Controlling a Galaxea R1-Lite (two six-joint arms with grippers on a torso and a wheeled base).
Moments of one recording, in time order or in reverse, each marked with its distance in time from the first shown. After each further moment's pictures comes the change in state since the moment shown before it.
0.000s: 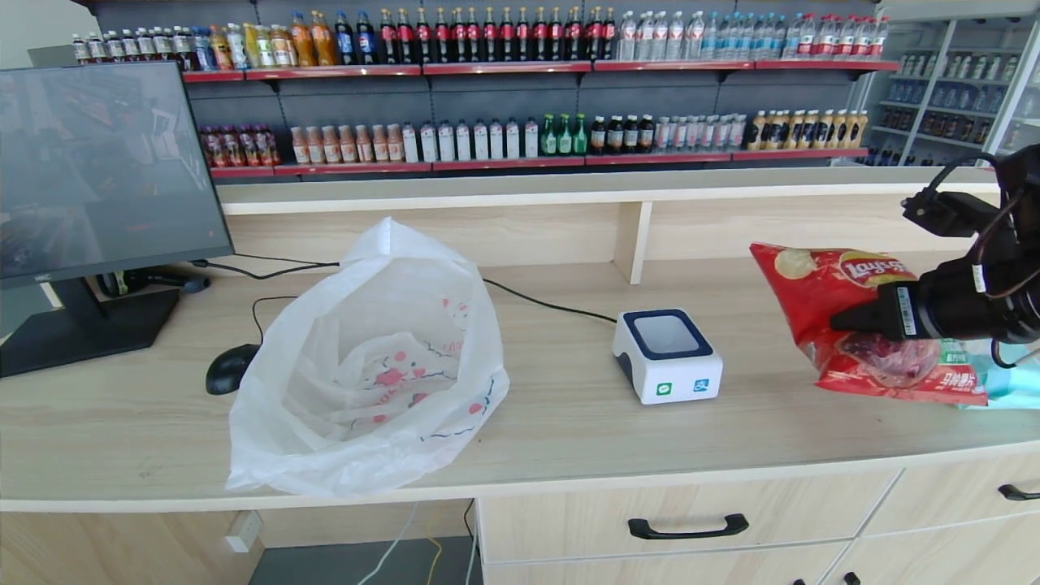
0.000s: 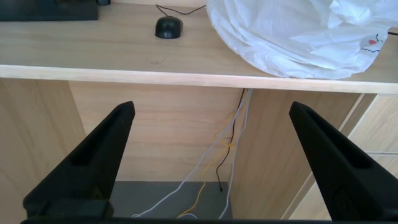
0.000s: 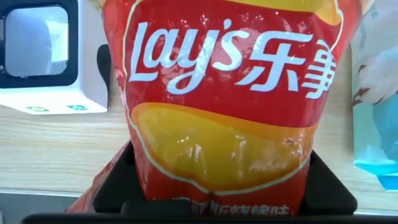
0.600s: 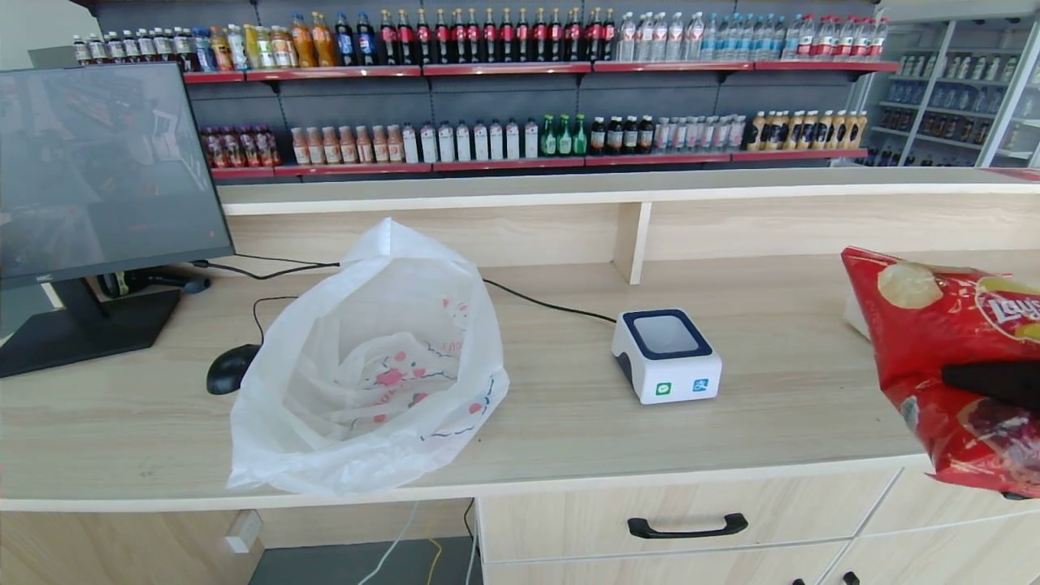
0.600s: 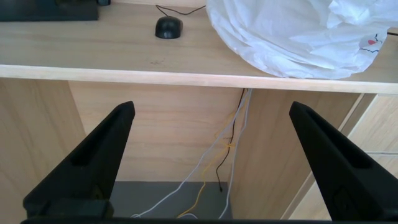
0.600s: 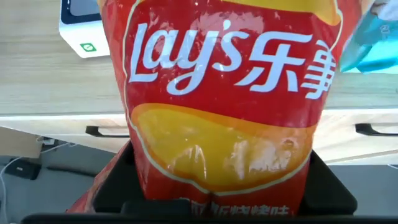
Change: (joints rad) left arm 0.000 0.000 0.000 0.000 0.000 0.000; right arm -0.001 -0.470 0.339 0.003 0.002 0.069
